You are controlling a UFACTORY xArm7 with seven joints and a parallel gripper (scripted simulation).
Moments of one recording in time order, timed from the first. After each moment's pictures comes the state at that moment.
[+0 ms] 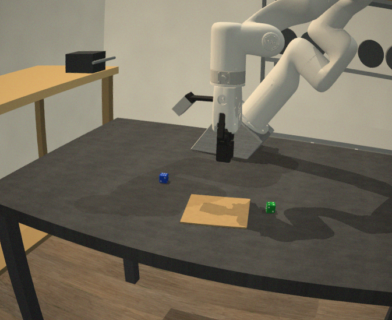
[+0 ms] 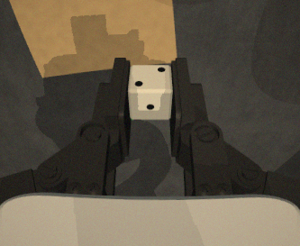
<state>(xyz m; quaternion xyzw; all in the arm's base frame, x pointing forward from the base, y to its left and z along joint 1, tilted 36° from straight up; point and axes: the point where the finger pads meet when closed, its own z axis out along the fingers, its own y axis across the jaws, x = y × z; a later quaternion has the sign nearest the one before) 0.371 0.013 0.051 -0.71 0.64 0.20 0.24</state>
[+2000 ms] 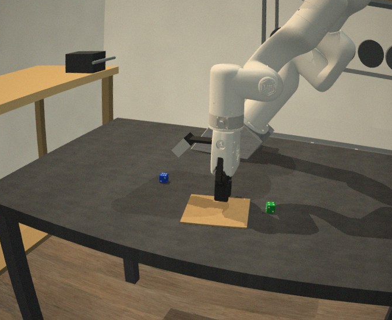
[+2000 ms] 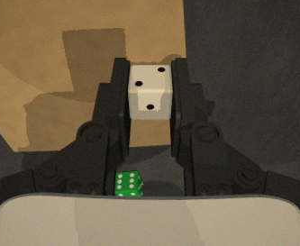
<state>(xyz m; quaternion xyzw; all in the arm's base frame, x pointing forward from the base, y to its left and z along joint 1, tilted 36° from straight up) 0.375 0.069 -0.025 -0.71 0.64 0.20 0.24</state>
